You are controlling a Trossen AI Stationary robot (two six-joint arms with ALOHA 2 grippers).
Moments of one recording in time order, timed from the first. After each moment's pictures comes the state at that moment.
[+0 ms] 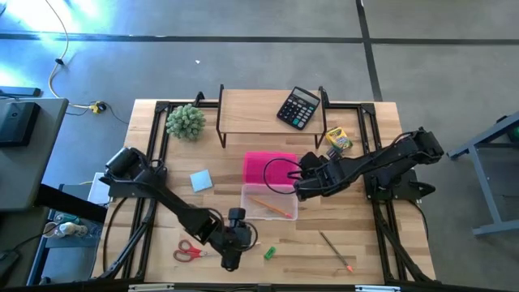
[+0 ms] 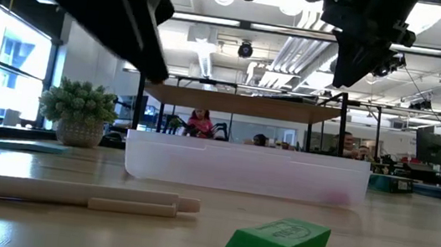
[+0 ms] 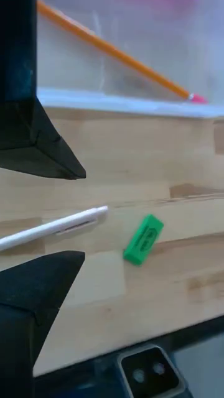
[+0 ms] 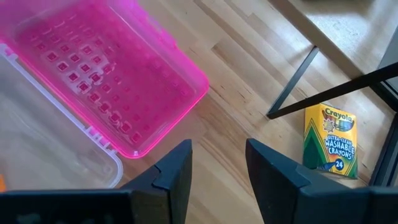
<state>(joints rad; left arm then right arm) -0.50 1.85 1.19 -0.29 -0.33 -0.42 0.29 1.57 1.26 -1.19 0.64 1.05</state>
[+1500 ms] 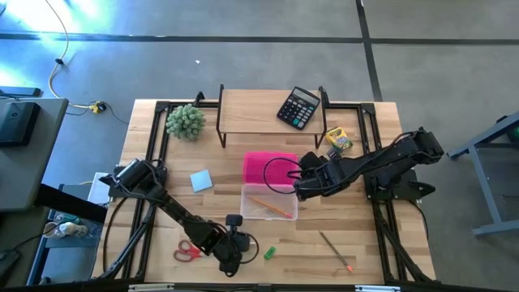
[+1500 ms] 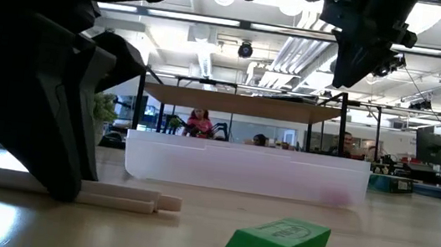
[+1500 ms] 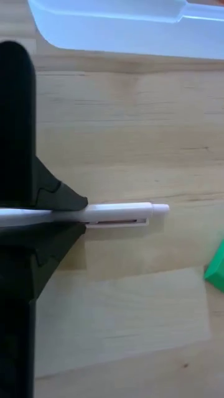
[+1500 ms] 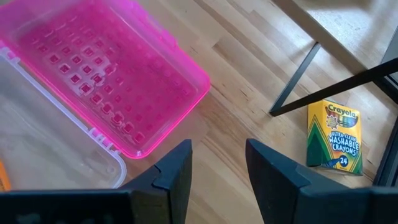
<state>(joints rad) -0.54 2.03 1.20 -0.36 -0.33 -0.48 0.29 1.57 1.26 -1.19 0.63 1.07</state>
